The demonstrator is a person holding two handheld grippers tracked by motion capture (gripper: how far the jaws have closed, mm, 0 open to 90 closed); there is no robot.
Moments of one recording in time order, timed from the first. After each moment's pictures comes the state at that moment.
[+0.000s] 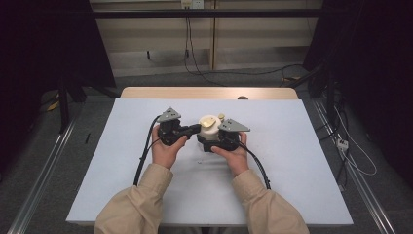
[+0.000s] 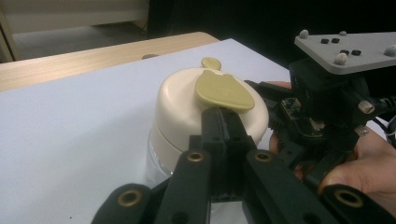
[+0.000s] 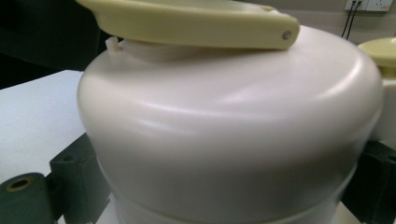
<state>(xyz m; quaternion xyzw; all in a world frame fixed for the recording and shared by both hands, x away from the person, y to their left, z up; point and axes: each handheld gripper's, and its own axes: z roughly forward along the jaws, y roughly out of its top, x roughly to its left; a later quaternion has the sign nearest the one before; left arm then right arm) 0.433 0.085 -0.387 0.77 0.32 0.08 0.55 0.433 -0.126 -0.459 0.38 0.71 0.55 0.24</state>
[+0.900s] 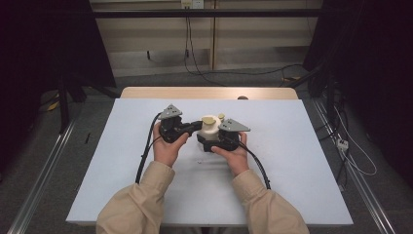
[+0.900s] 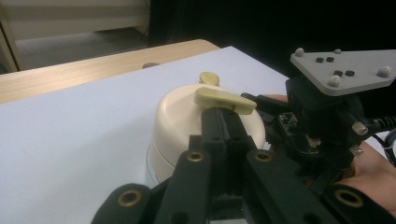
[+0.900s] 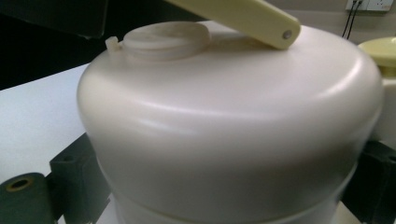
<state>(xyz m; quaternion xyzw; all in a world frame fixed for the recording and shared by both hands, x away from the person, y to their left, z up) 0.435 0.080 -0.379 0.77 0.32 0.08 0.55 0.433 -0.127 -0.459 0.38 0.70 0.55 0.23</state>
